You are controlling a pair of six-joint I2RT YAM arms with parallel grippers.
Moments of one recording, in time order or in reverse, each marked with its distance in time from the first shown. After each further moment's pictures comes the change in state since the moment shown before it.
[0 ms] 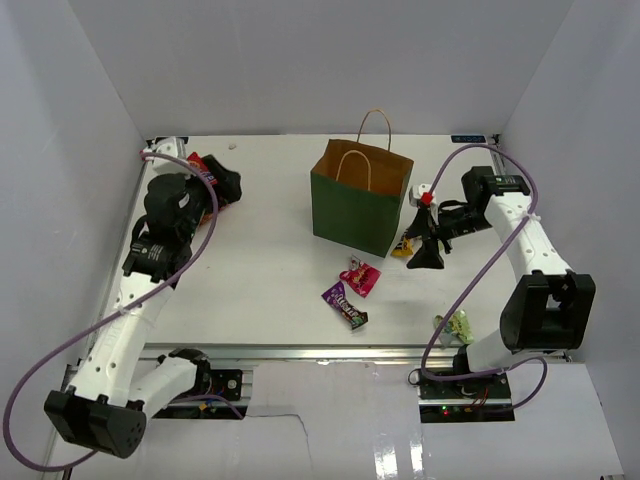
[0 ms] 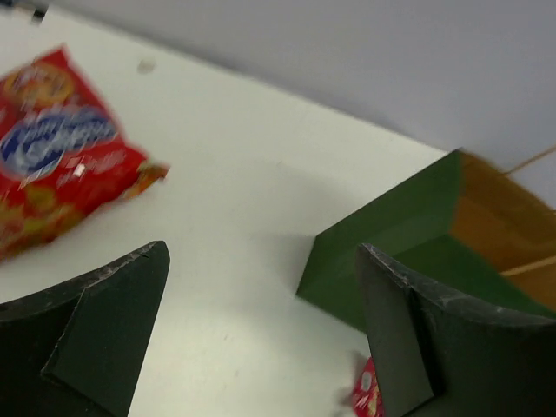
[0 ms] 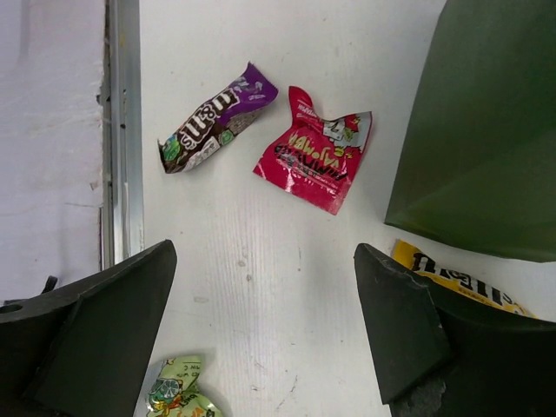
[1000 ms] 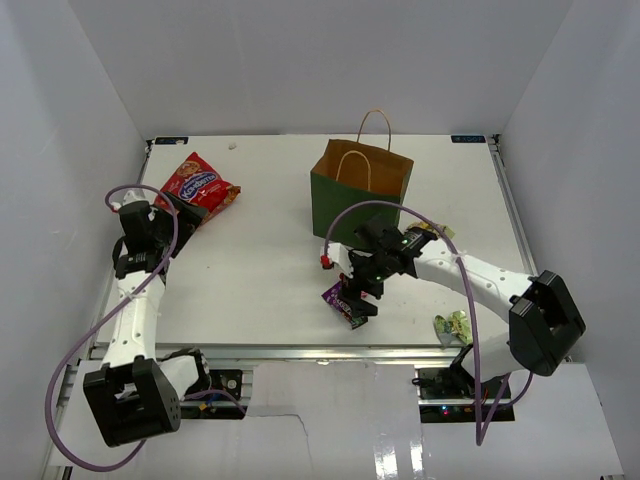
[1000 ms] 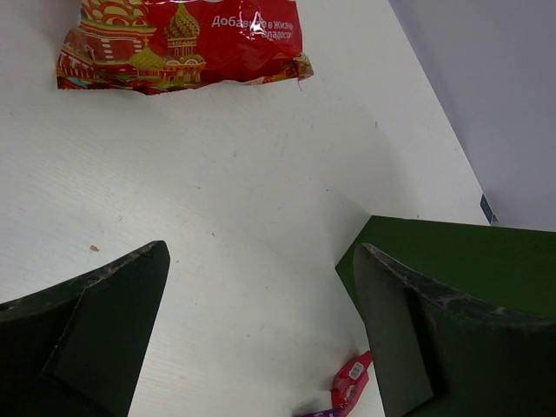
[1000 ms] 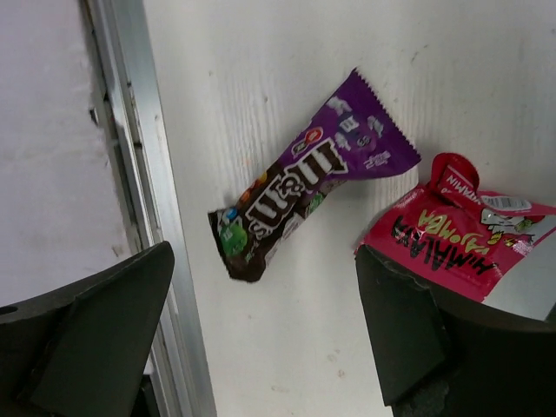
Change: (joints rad) left arm 0.502 0.026 -0.328 -0.004 0.379 -0.304; right arm 0.733 -0.072 -0.301 0.568 0.507 0.740
